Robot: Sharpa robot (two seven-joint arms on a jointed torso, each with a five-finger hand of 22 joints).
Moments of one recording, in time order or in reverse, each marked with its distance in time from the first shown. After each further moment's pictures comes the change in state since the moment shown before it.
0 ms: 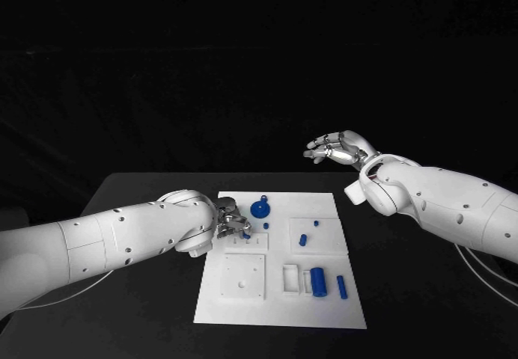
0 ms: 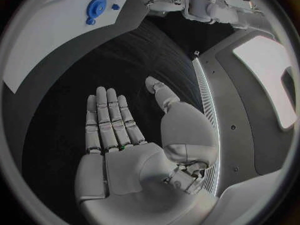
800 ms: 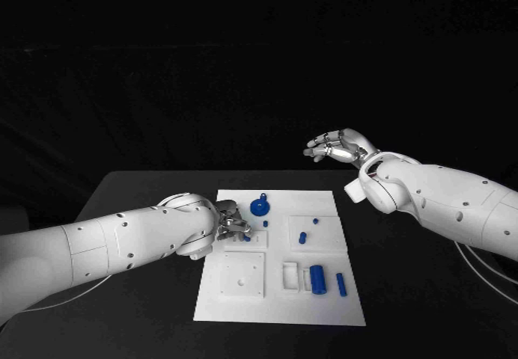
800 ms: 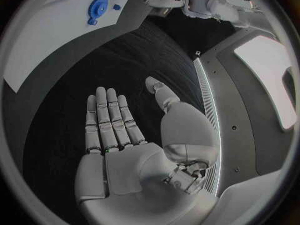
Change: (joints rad) left arm -0.026 0.006 0.001 -0.005 -0.050 -0.004 0.011; left_hand -0.002 -0.002 -0.004 0.010 -0.043 0.015 -0.008 0.001 0.192 0.000 0.000 0.005 -0.012 0.007 -0.007 0.011 -0.018 0.000 0.000 0.000 0.000 0.004; right arm 0.000 0.001 0.000 -0.002 -0.004 0.000 -0.013; right_hand 0.000 0.000 -0.003 0.003 0.008 0.009 0.001 0.004 -0.005 0.007 0.000 -0.008 -0.017 -0.003 0.003 0.000 -0.011 0.000 -0.004 0.004 -0.007 0.005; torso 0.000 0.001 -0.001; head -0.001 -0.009
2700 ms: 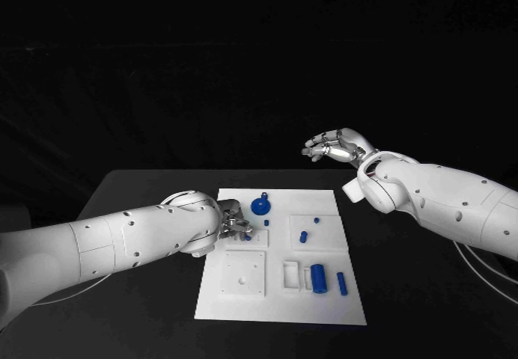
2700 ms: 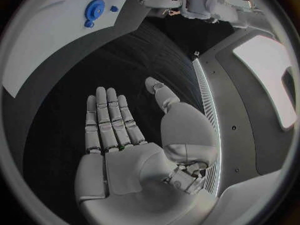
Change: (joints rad) left arm -0.001 0.024 0.000 -0.022 -0.044 0.030 -0.011; left_hand 0.009 0.000 0.001 0.014 -0.019 0.031 -0.014 -0.012 0.009 0.000 0.000 0.018 -0.030 0.006 -0.006 0.023 -0.044 0.000 0.000 0.000 0.000 0.009; right arm 0.000 0.006 0.000 0.013 -0.003 0.000 -0.005; right_hand -0.005 0.005 0.000 0.000 0.008 0.000 0.000 0.000 -0.007 0.014 0.000 -0.004 -0.017 0.000 0.000 0.000 -0.009 0.000 -0.003 0.003 -0.008 0.004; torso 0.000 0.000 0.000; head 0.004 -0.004
